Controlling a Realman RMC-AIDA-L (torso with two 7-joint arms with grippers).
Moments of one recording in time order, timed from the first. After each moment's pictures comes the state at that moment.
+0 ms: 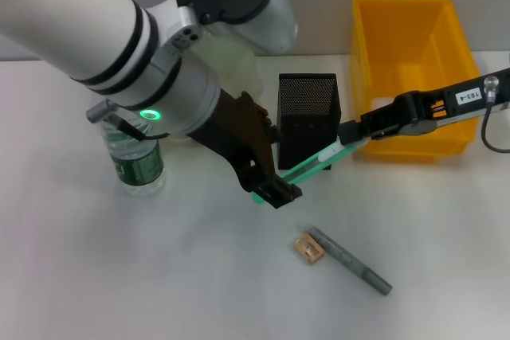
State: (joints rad) left arm -0.76 -2.07 1.52 1.54 2.40 1.58 -2.35; right arm 0.82 1.90 -0.80 -0.66 -2.07 -1.73 2.37
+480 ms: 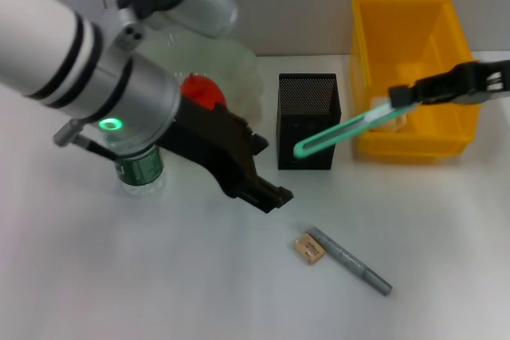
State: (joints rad) left arm -0.66 -2.07 1.41 1.53 2.29 1.61 -2.35; right arm 0.76 1.84 -0.66 -0.68 -2.07 -1.76 2.28
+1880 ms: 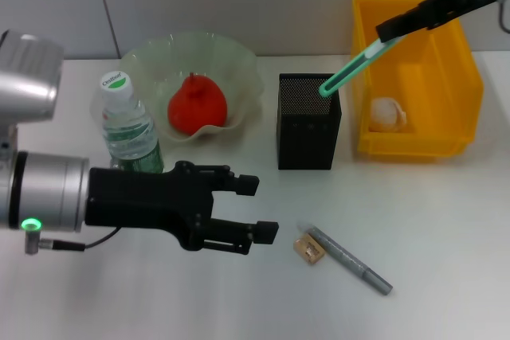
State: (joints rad) left arm -0.44 -2.07 1.16 1.01 1.77 1.61 -1.73; right arm 0.98 1.80 -0.84 -0.80 -2.28 -1.56 2.26
